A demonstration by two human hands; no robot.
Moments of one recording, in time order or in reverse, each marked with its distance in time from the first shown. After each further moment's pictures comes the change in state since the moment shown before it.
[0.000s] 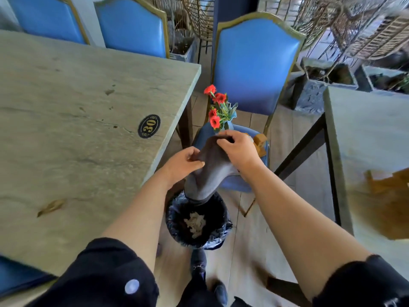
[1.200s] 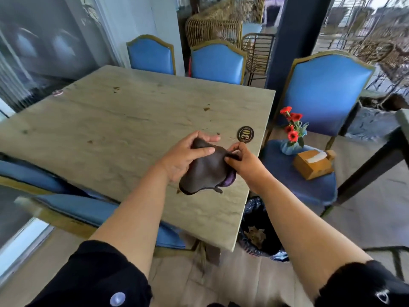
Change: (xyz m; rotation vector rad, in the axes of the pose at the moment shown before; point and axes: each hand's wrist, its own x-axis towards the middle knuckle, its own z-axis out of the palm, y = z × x) left_hand -0.219 -0.041 -0.253 -0.452 0.086 0.266; right_hand -0.110 -0.137 0.252 0.352 -0.226 -0.048
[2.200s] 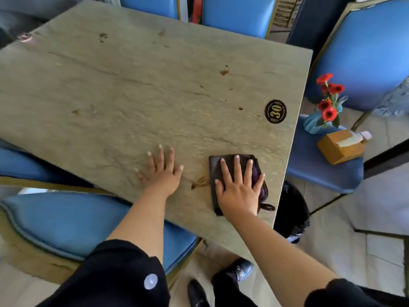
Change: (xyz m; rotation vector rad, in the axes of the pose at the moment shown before) left_hand 0.015 -0.158 -0.140 1.250 0.130 -0.764; right_hand 0.020 0.120 0.106 -1.324 0.012 0.165
